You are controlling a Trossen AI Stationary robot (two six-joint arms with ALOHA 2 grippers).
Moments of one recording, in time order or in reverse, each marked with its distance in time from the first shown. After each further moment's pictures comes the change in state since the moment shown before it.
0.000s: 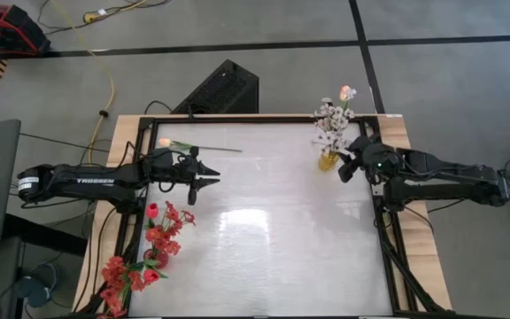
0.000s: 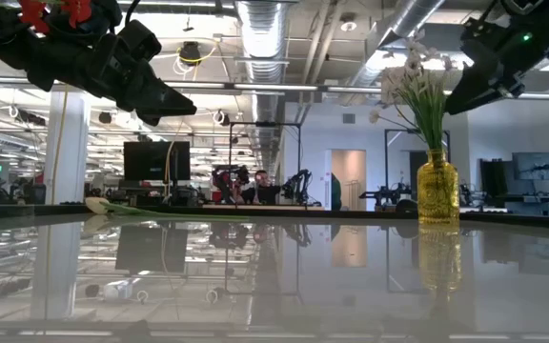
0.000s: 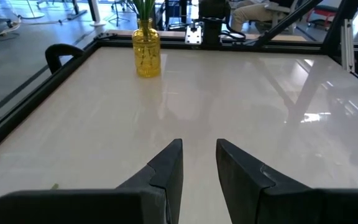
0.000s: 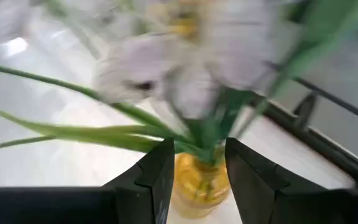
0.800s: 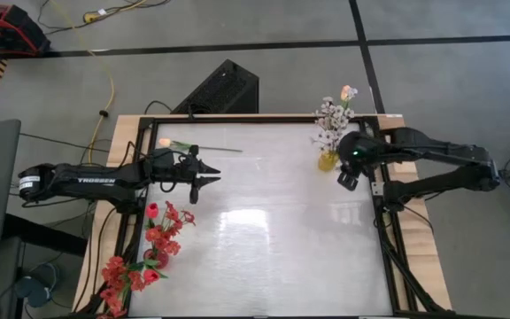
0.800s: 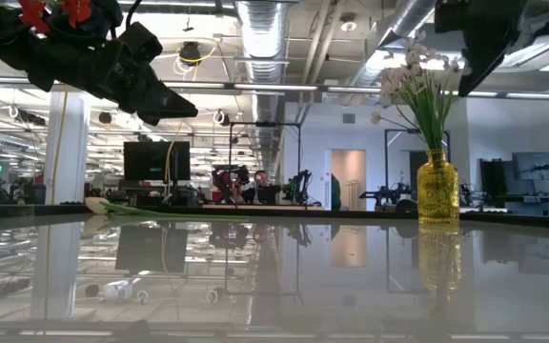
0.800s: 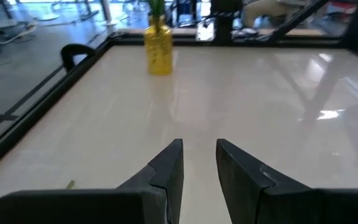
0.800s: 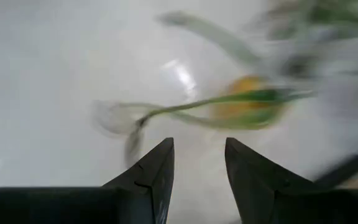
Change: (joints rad) left arm 0.000 0.019 0.000 0.011 -0.050 0.028; right arm 0.010 0.431 0.504 -0.580 -0.356 -0.025
